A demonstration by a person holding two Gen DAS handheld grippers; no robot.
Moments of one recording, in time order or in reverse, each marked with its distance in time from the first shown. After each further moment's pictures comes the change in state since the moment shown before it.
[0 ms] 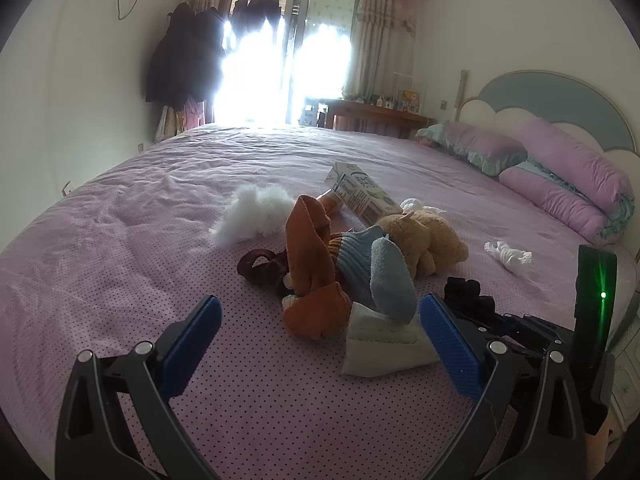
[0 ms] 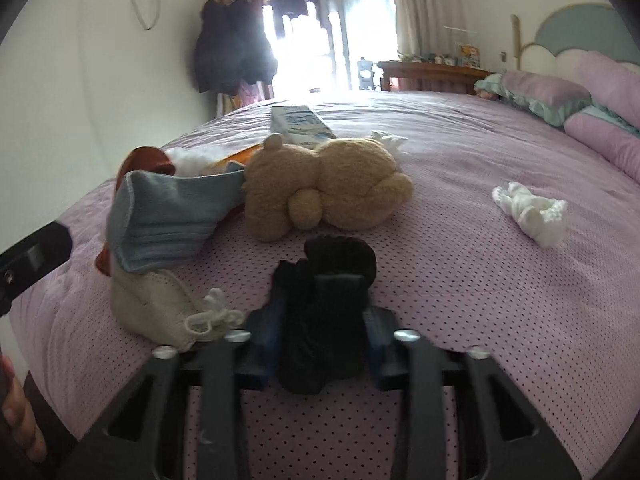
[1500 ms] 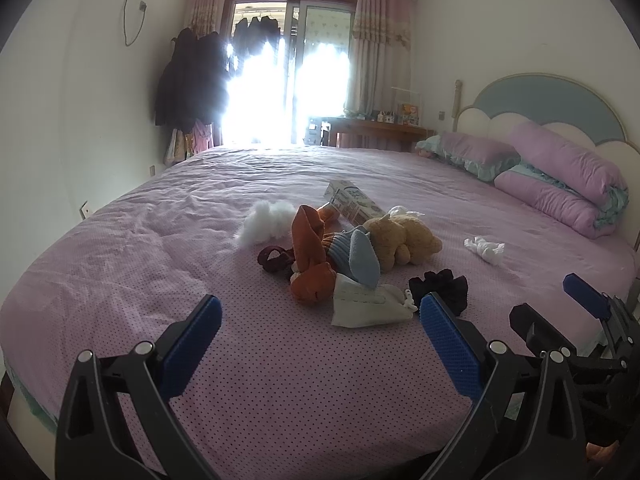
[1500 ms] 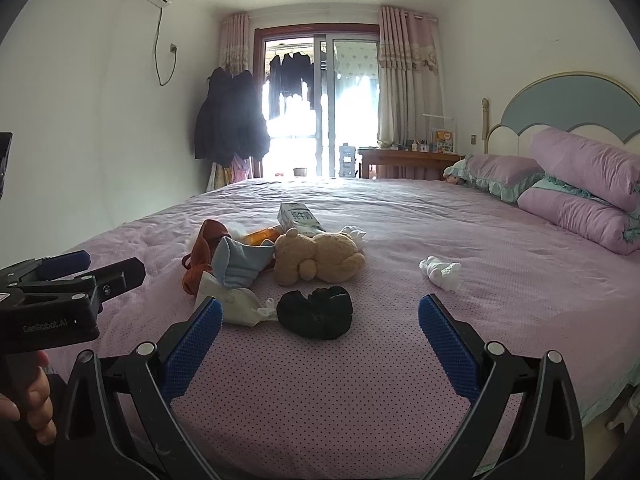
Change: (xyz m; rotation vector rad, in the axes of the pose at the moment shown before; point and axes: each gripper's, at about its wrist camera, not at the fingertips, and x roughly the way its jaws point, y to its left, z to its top) left arm -0.078 -0.017 -0.020 0.045 -0.065 0.046; right arm -0.137 0.030 -0.031 -0.048 -0.299 -0.133
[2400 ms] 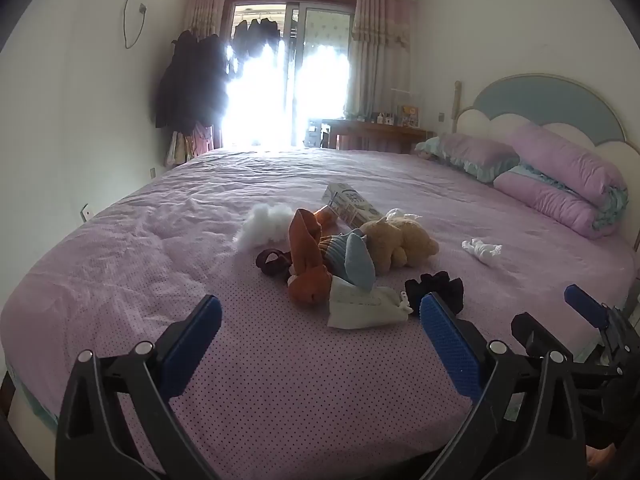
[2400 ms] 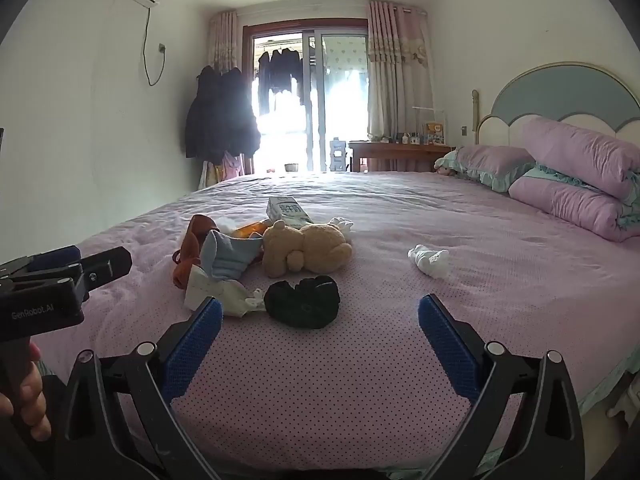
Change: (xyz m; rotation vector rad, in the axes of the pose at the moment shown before) left arm -0.004 -0.003 0.001 0.005 -0.012 0.004; right arm -0.007 -0.009 -0.006 0.028 0.013 -0.031
